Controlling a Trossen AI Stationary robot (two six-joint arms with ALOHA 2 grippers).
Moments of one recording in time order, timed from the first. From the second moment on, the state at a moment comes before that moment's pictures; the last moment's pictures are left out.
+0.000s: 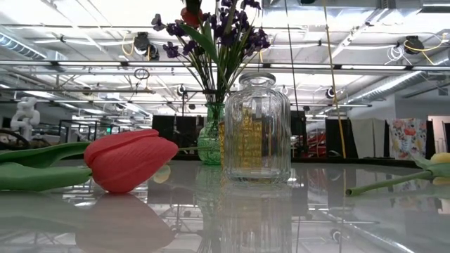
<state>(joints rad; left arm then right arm) -0.31 1.52 0.99 0.42 -0.34 -0.09 0.38 1.31 0.77 0.75 0.49 0.08</state>
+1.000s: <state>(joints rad) -0.33 1.52 0.99 0.39 -0.36 -0.15 0.35 1.38 0.77 0.82 0.47 0.06</state>
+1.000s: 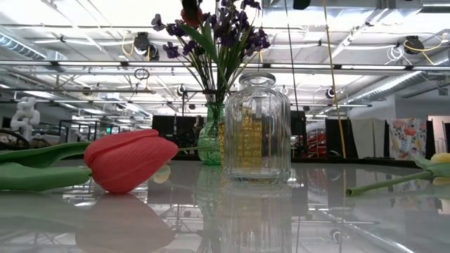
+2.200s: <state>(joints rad) -0.47 1.29 0.99 0.03 -0.52 -0.17 0.21 1.33 0.60 0.87 0.54 0.16</state>
